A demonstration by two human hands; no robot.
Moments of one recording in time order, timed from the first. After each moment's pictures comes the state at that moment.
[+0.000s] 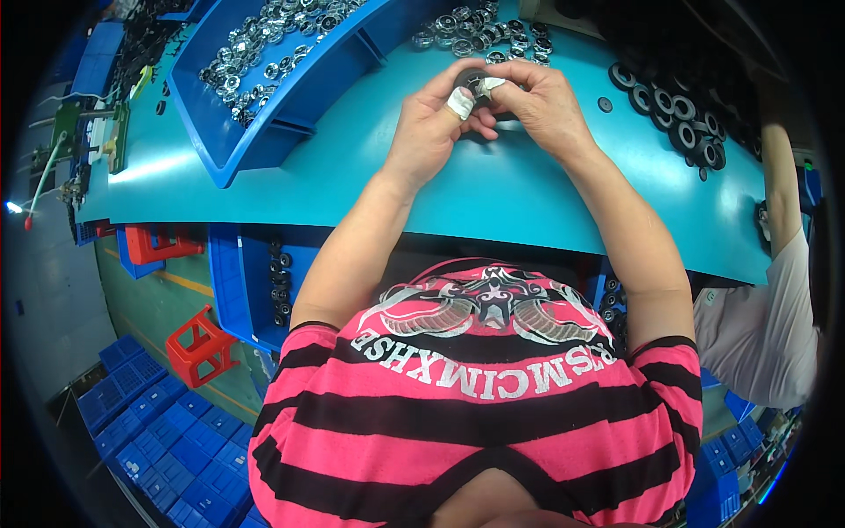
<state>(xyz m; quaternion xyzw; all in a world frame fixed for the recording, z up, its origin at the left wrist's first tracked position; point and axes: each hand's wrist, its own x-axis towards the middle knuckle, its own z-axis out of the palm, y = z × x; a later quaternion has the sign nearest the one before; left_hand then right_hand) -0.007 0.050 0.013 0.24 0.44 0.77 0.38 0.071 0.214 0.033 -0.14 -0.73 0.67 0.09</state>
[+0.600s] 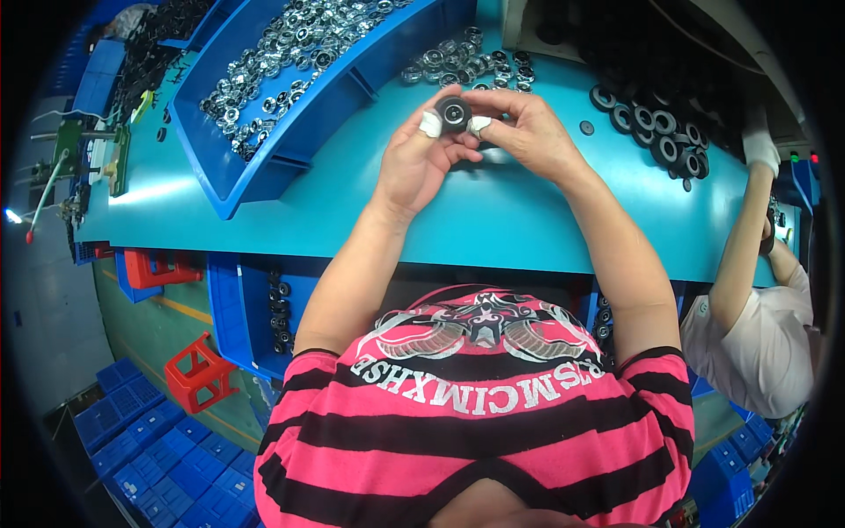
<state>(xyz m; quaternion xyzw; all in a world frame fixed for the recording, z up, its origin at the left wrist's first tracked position) -0.014 0.051 0.005 0.18 0.32 0.83 0.42 0.071 0.225 0.037 -0.08 -0.76 0.64 0.07</state>
